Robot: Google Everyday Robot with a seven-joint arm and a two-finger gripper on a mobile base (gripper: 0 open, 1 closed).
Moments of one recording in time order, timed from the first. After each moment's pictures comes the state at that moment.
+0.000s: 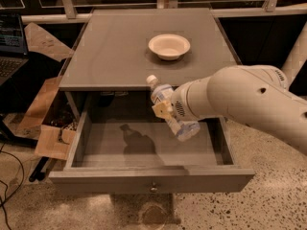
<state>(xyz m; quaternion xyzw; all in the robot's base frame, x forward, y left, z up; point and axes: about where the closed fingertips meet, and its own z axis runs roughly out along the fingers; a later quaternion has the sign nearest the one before) 0.536 -0.050 0.829 -0.28 0.87 0.13 0.38</state>
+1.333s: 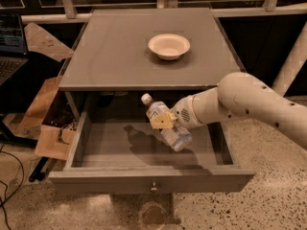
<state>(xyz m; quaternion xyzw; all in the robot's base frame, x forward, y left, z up) 0.548 -0.041 0.754 -0.29 0.86 0.29 0.30</state>
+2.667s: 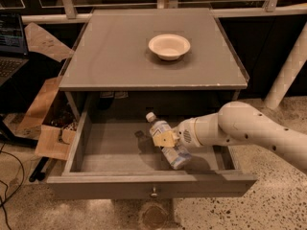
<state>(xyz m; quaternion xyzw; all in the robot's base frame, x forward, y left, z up) 0.532 -0.048 0.688 -0.24 0.87 0.32 0.29</state>
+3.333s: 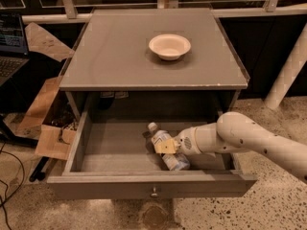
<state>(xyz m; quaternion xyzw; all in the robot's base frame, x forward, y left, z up) 0.537 -0.054 0.629 -0.22 0.87 0.36 0.25</state>
